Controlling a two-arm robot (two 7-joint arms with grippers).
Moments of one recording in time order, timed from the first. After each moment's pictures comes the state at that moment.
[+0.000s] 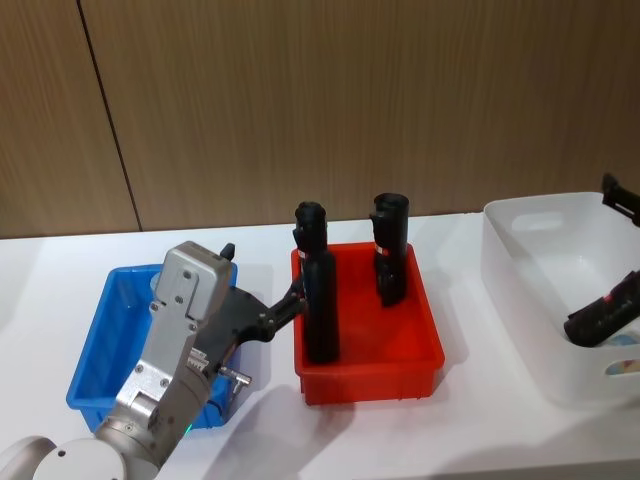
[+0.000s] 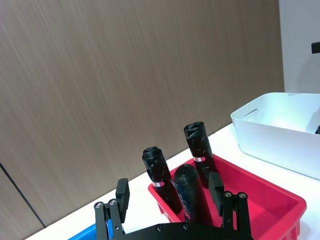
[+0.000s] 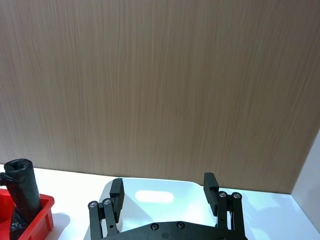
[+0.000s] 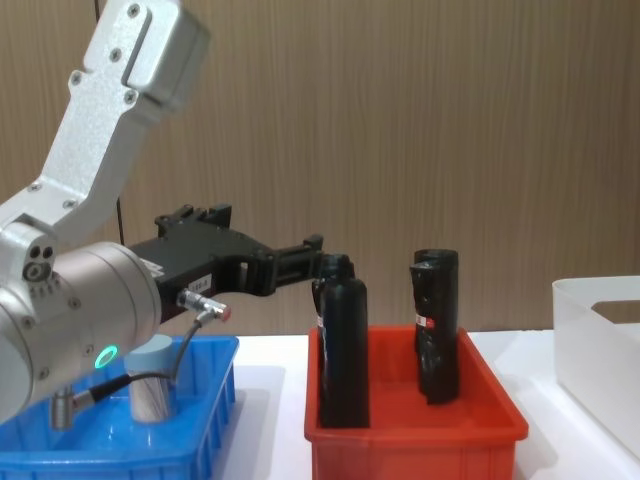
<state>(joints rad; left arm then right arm) -0.24 0.38 0.45 -1.63 -0.20 0.01 -0.01 0.36 0.42 -0.03 -1.41 0.31 0.15 0.18</state>
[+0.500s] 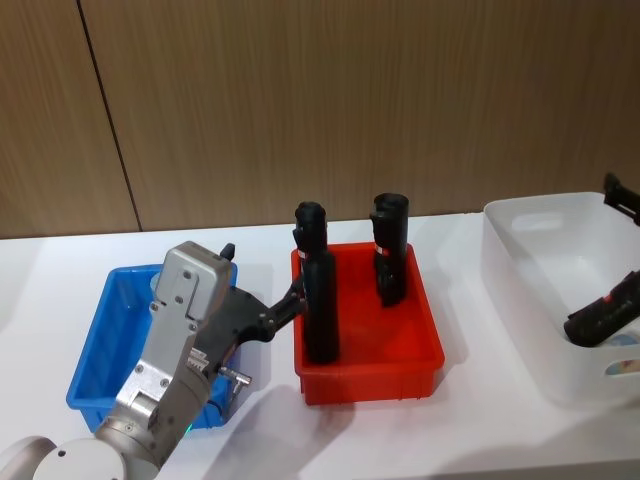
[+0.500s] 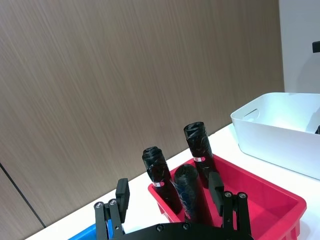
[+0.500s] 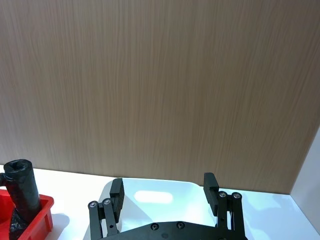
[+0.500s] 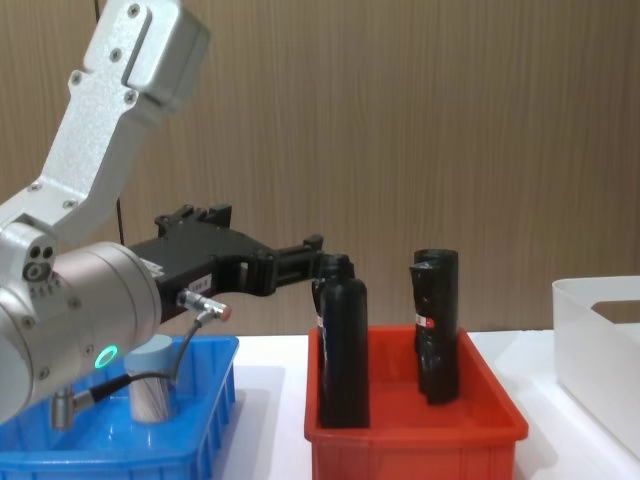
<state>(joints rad) -0.24 0.38 0.45 -1.63 -0.20 0.01 -0.01 0.35 0.43 -0.02 -1.41 0.31 0.15 0.17</state>
